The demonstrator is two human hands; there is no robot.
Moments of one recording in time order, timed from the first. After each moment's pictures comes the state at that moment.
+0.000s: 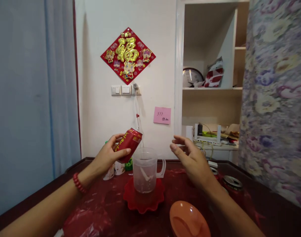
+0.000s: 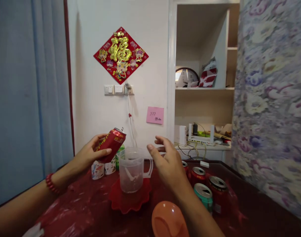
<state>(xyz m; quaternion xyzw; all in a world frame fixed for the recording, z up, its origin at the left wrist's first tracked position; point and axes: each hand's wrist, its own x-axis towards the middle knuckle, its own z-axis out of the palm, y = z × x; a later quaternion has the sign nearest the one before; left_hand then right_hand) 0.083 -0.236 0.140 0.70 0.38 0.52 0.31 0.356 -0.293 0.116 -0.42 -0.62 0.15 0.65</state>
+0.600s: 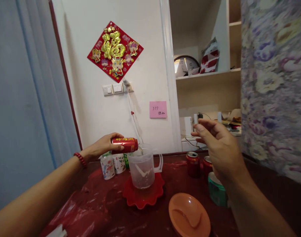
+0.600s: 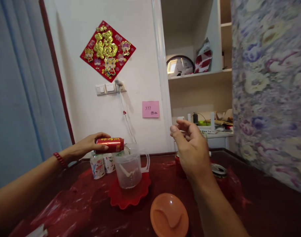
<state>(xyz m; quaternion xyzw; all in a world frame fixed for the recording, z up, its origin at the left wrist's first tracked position) 0.077 -0.190 0.176 0.80 0.49 0.28 0.22 0.423 -0.294 0.113 -0.35 -0.48 0.10 0.80</state>
